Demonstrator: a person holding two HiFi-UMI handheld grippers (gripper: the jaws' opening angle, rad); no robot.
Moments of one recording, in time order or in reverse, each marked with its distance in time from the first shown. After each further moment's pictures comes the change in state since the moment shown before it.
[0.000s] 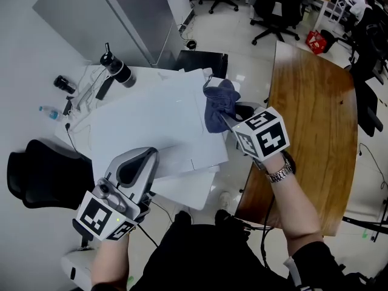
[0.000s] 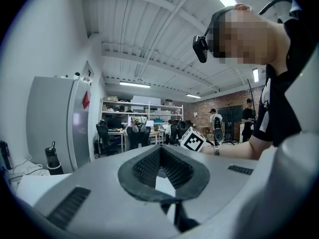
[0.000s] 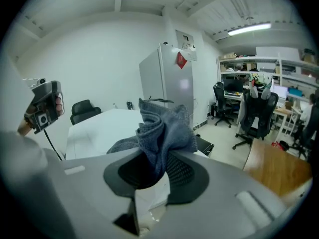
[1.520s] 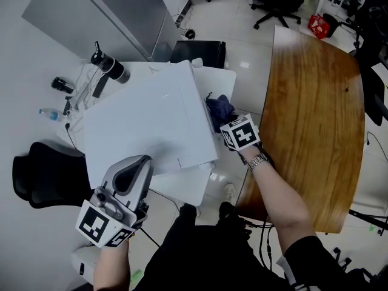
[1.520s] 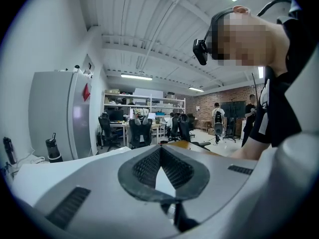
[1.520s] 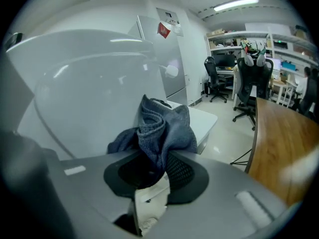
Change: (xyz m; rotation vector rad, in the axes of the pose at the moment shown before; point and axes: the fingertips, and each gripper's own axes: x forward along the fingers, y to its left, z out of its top) left arm 0.018 -0.020 -0.027 -0.017 0.094 0.027; right arm 0.105 -0.045 -0.152 0.154 0.150 -0.031
